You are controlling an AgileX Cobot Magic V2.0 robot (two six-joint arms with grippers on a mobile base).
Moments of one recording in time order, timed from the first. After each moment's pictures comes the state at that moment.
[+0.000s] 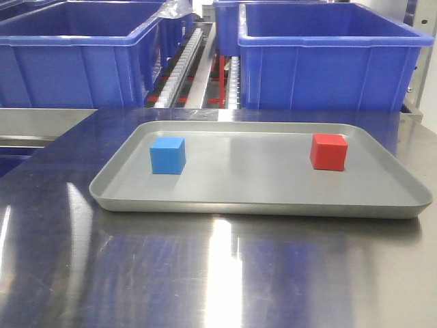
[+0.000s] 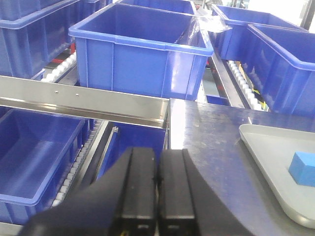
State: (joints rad) left arm -0.05 0.00 0.01 0.04 0.09 -0.20; right arm -0.02 -0.01 0.03 0.05 0.14 0.11
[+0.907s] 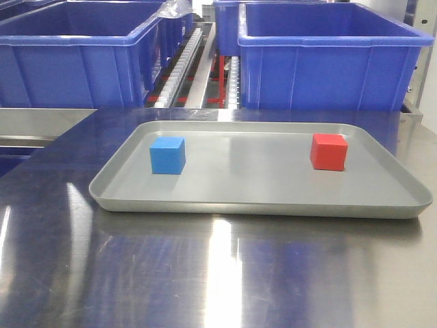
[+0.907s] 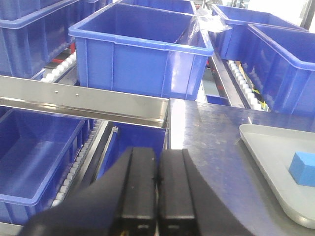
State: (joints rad) left arm -0.05 0.00 0.01 0.04 0.09 -0.20; right arm -0.02 0.00 0.01 0.06 0.07 0.11
